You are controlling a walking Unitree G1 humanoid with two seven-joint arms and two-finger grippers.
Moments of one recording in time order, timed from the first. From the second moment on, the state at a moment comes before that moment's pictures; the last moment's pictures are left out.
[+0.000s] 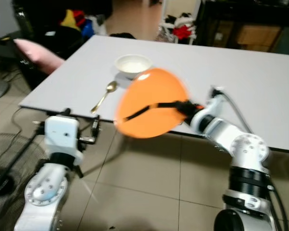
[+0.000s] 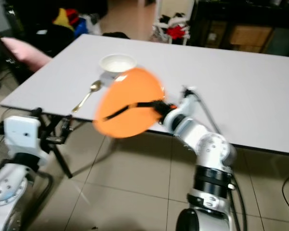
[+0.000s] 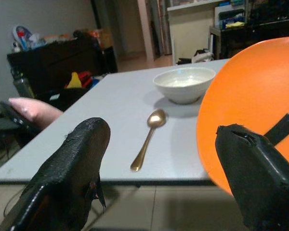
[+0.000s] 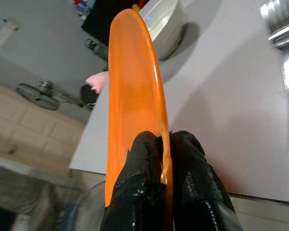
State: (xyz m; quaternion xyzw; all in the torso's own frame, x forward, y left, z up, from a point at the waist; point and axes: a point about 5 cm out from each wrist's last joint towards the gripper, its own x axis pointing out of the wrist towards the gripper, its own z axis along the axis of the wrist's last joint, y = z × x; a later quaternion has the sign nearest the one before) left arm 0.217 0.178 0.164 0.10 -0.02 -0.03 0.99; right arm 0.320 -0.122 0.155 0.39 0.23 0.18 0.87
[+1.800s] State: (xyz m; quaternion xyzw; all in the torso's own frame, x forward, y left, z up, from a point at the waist) left arm 0.189 0.149 0.156 0.07 0.05 -0.20 0.98; right arm 0.280 -0.127 0.114 0.43 0.39 0.19 0.79
